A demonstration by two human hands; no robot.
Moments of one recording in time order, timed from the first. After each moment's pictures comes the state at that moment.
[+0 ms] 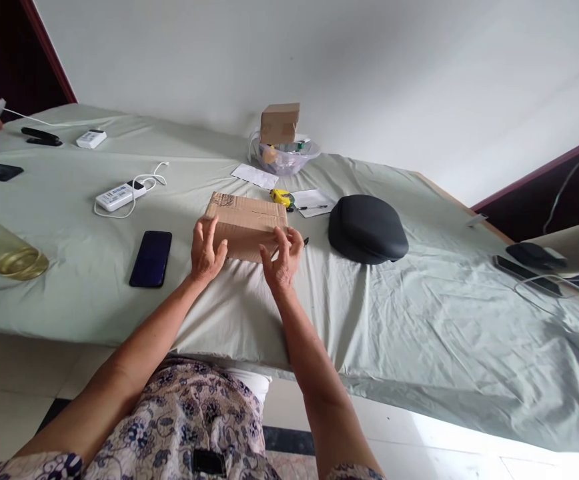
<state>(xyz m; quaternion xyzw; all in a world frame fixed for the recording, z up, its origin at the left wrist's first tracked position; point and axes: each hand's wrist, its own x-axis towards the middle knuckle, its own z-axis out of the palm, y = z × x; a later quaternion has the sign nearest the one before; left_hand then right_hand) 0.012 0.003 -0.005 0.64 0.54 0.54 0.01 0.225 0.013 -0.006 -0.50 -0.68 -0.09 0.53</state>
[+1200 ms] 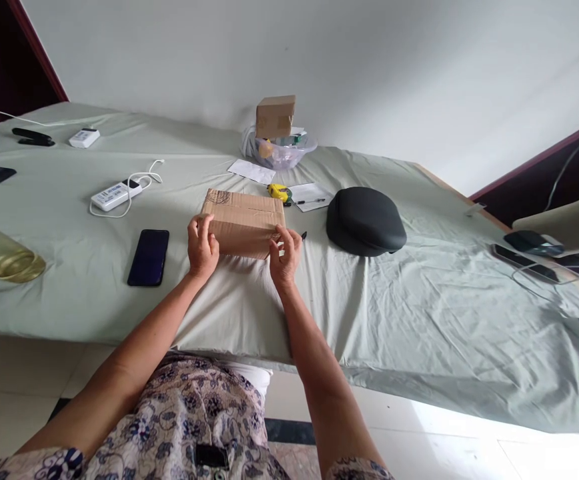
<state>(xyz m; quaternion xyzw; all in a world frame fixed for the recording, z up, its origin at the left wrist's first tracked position) 0.014 0.005 0.001 0.62 0.56 0.55 0.02 0.234 0.020 -0.017 -0.51 -0.65 0.01 0.57</state>
